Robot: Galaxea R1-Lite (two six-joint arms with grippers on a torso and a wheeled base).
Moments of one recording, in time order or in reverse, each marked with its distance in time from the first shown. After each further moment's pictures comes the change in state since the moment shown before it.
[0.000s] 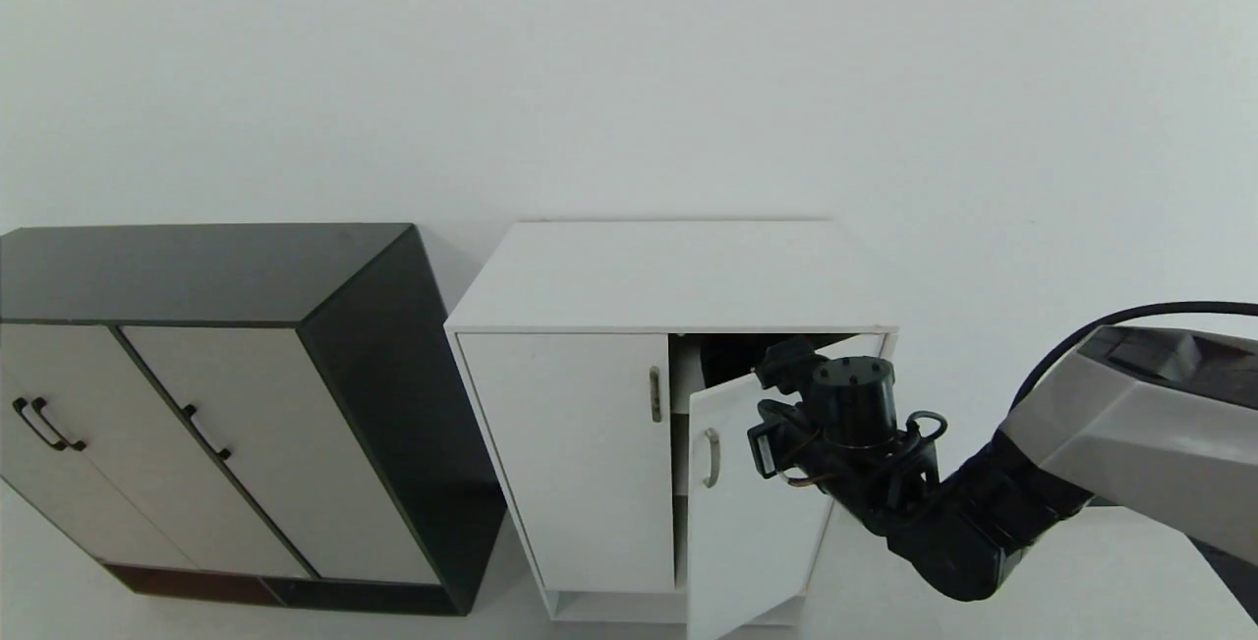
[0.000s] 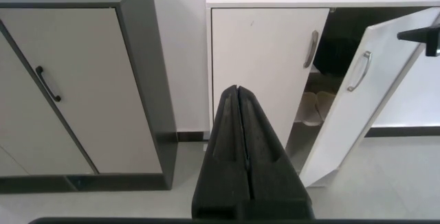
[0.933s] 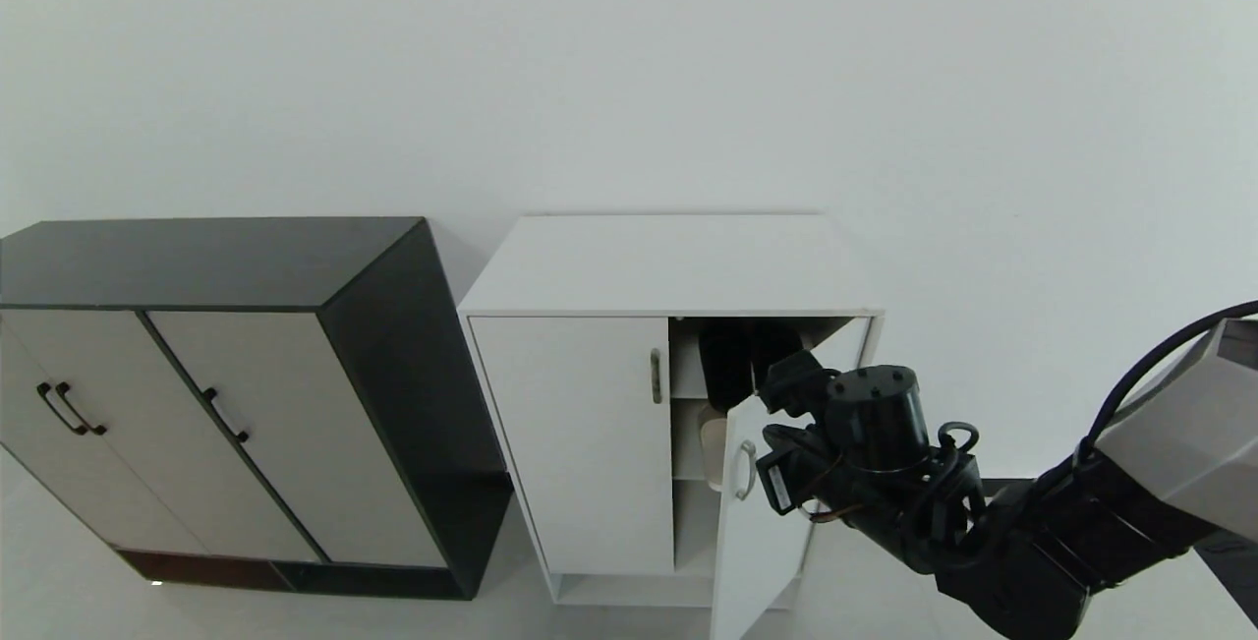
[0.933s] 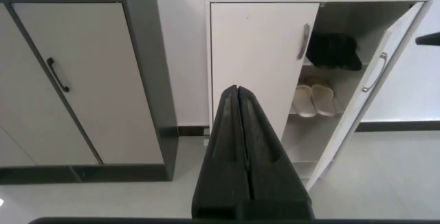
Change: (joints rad) left arm 0.000 0.000 0.000 0.000 0.000 0.000; right arm 0.052 -0.155 0.126 0.122 0.000 -0.011
